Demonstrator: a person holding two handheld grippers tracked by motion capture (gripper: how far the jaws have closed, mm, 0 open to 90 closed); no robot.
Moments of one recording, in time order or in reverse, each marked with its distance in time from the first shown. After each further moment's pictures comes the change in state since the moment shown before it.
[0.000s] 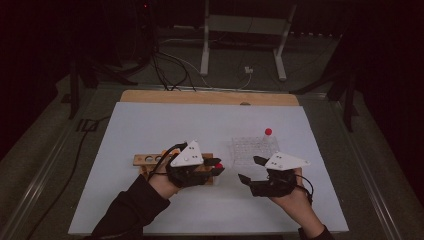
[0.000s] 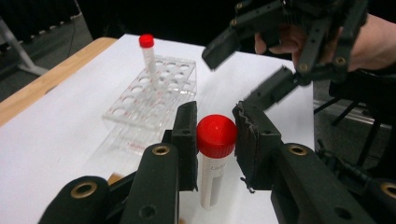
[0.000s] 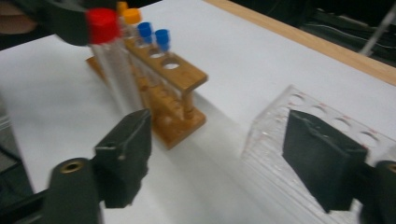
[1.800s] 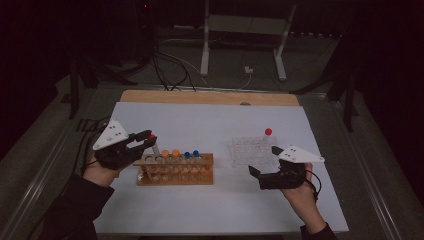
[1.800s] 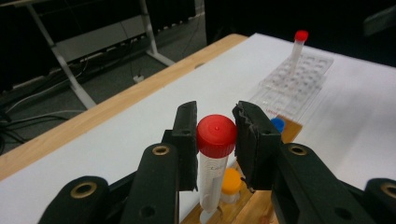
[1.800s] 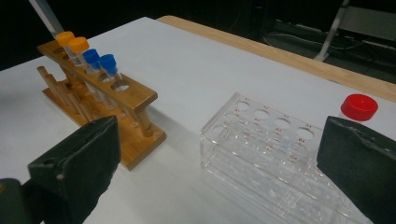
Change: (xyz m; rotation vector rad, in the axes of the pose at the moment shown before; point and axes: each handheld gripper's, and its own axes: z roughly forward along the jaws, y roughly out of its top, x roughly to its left) left arm 0.064 -0.046 -0.116 -0.037 0.407 -0.150; right arm -0.024 -0.004 -0.008 -0.079 -0.103 0.089
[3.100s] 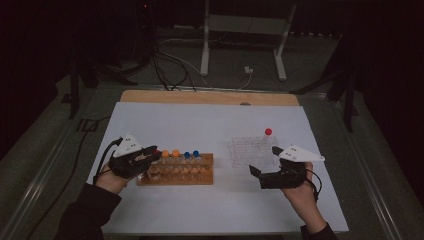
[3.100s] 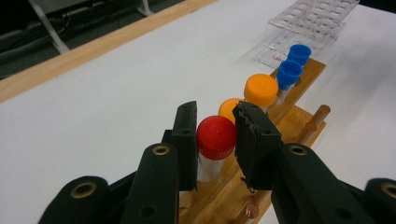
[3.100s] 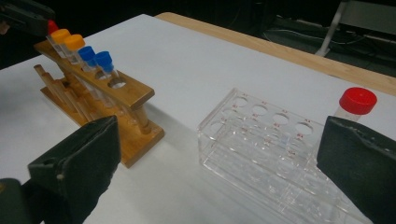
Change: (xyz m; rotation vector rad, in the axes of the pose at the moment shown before) left arm -0.001 -0.046 0.034 0.143 -0.023 -0.042; right arm -0.004 -0.002 0.001 0.014 0.000 0.016
